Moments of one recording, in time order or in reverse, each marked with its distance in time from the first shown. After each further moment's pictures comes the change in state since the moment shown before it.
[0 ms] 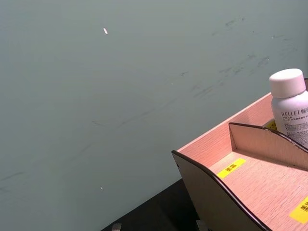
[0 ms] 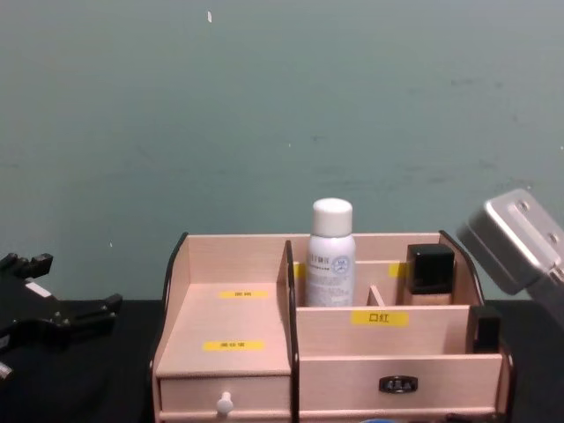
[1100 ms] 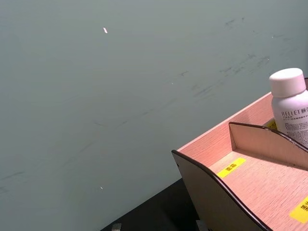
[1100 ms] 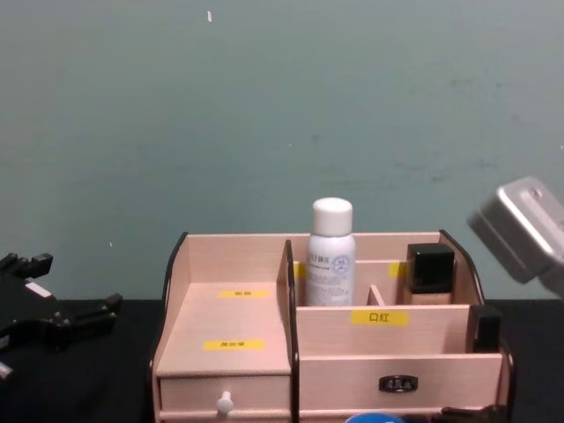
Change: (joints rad) left arm 0.000 0.000 0.000 0.000 0.000 0.000 0.000; right arm -0.008 0.009 0.012 -0.018 0.017 -0.015 0.026
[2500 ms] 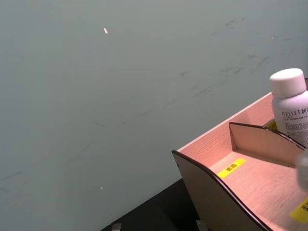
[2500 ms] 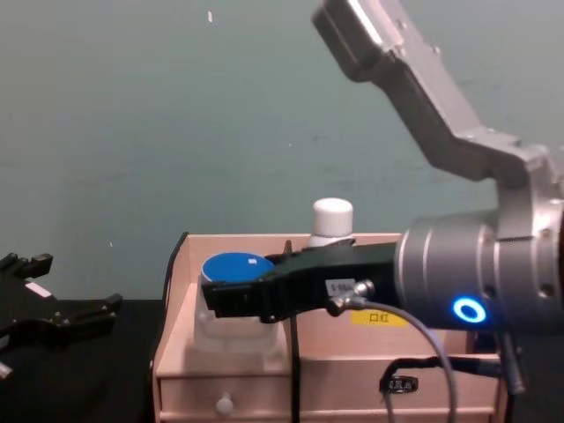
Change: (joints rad) left arm 0.000 0.000 0.000 0.000 0.000 0.000 0.000; right arm 0.261 -0.164 -0.116 0.062 0.003 0.067 -0.027
